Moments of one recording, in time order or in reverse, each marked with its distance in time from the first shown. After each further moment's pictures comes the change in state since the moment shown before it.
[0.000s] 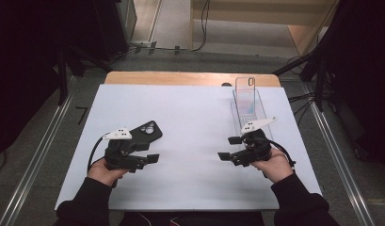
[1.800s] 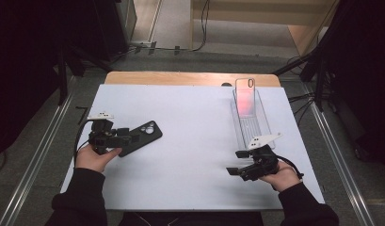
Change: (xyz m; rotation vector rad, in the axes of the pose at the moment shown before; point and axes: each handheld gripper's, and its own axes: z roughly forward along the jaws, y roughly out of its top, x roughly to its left) left arm 0.064 0.018 -0.025 -0.017 0.218 -0.177; right arm -0.003 -0.045 0.000 0.057 -0.003 -0.015
